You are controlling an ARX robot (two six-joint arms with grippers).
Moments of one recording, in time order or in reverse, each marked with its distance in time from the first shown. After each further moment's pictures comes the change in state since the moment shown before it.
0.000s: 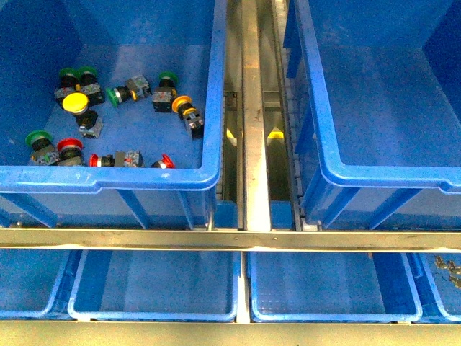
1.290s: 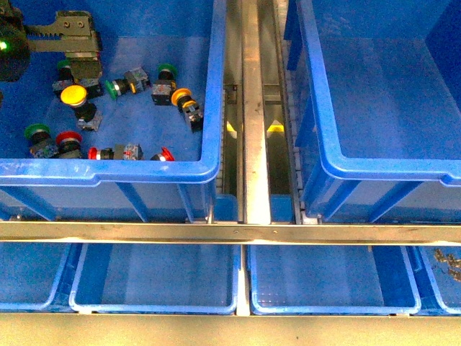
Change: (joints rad) left arm -0.148 0.866 0.492 0.231 -0.125 0.066; right arm 0.000 0.000 0.000 0.000 0.000 0.000
